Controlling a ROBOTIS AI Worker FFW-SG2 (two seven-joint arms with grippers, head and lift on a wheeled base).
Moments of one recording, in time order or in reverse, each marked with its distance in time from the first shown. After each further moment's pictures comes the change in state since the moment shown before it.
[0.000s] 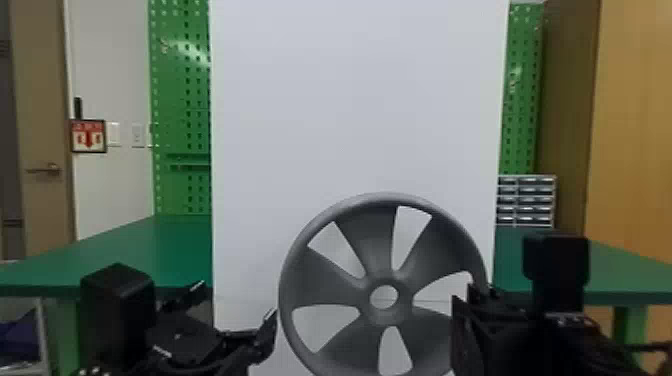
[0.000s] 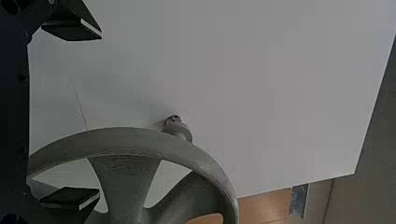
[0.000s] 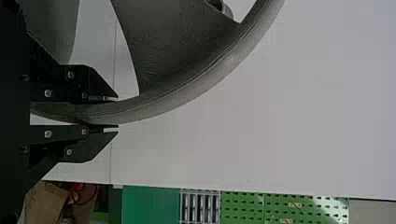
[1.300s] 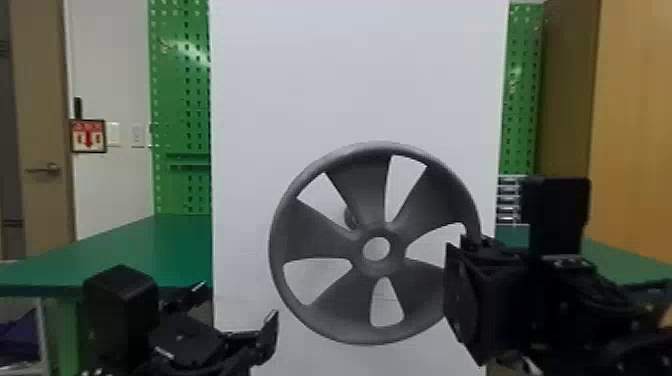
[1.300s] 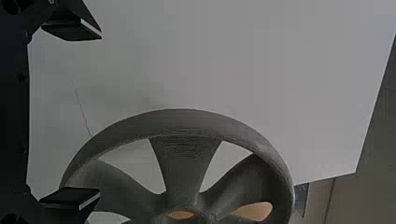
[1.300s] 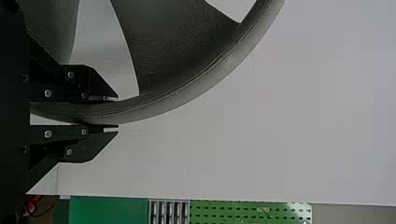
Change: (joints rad) left arm 0.002 0.002 -0.007 0.002 -0.009 -0.005 0.006; right arm -0.140 -0.007 0.020 -0.002 -0.021 0.046 0.000
